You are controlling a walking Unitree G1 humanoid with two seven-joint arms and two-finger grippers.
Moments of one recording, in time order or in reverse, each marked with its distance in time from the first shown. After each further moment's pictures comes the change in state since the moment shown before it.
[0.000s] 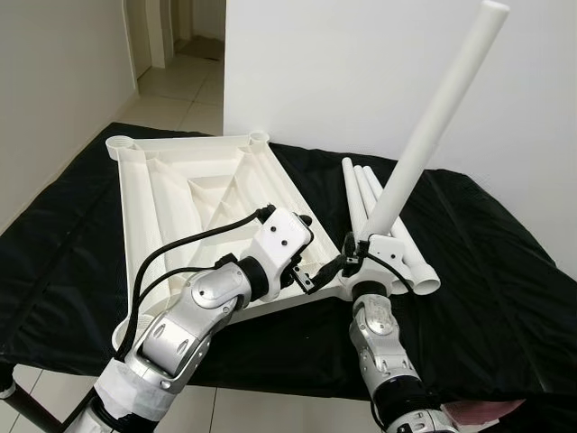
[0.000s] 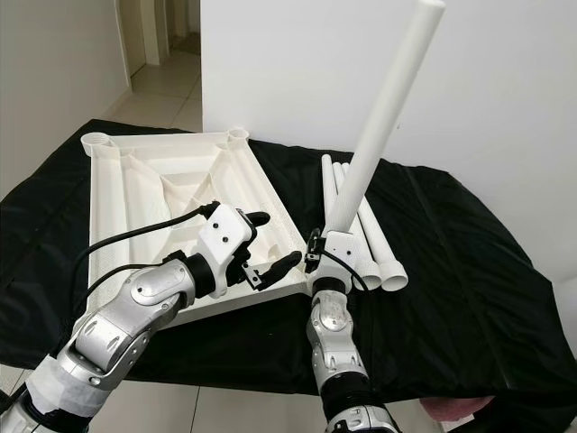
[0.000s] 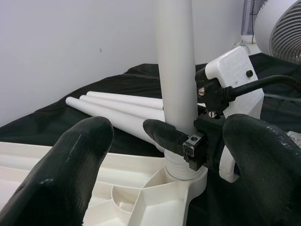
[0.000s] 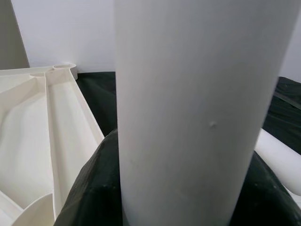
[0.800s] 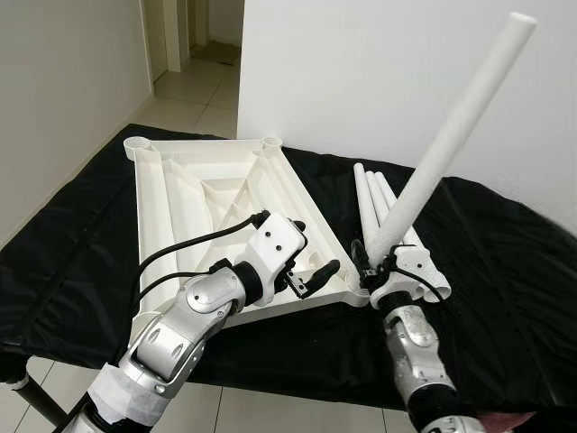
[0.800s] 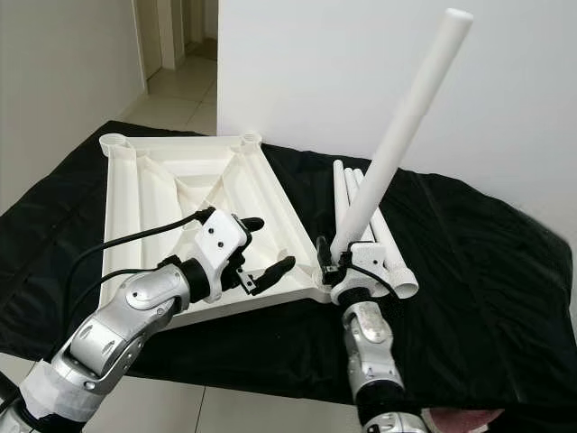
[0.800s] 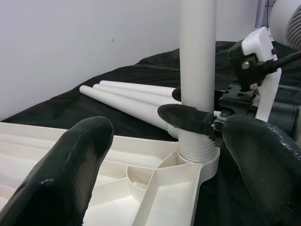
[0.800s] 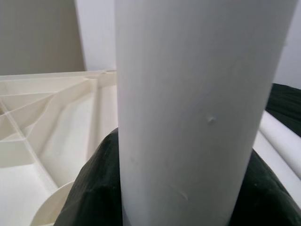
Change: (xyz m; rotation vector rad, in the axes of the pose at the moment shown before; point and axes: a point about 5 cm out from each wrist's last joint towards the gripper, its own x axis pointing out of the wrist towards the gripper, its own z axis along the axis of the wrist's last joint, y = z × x) left arm -0.005 0.001 -0.007 -0.004 0.030 0.008; right arm -0.004 -0.035 -0.009 0.025 -0.018 0.176
